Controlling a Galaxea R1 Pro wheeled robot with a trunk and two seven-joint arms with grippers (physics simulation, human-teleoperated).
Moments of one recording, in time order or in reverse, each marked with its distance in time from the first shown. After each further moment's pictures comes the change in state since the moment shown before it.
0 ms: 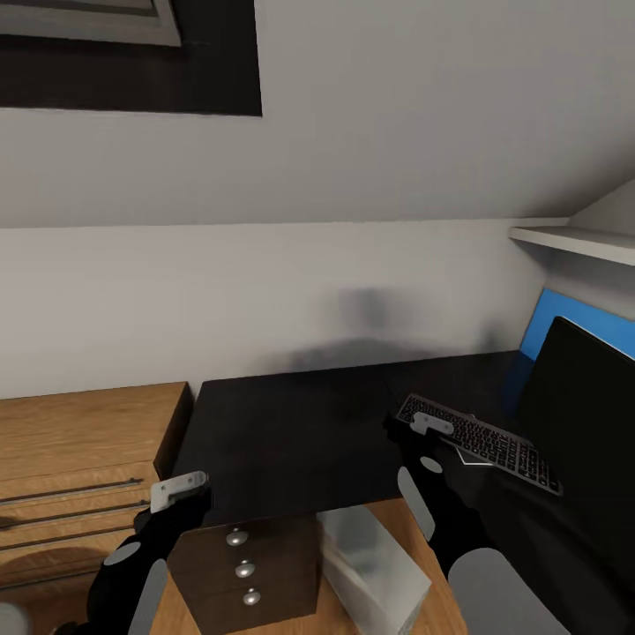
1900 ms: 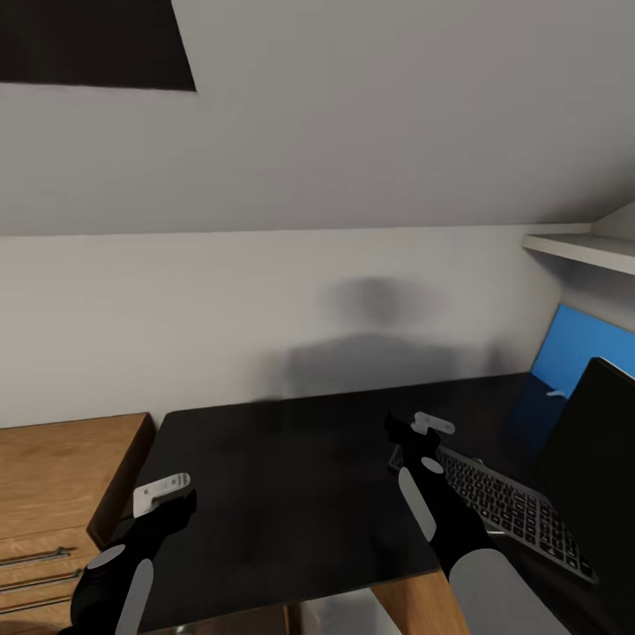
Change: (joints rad) left arm 0.000 -0.003 0.074 0.000 0.002 0.001 0.000; right arm 0.002 -0.003 -0.001 -0.002 0.005 0.000 0.001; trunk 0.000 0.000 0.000
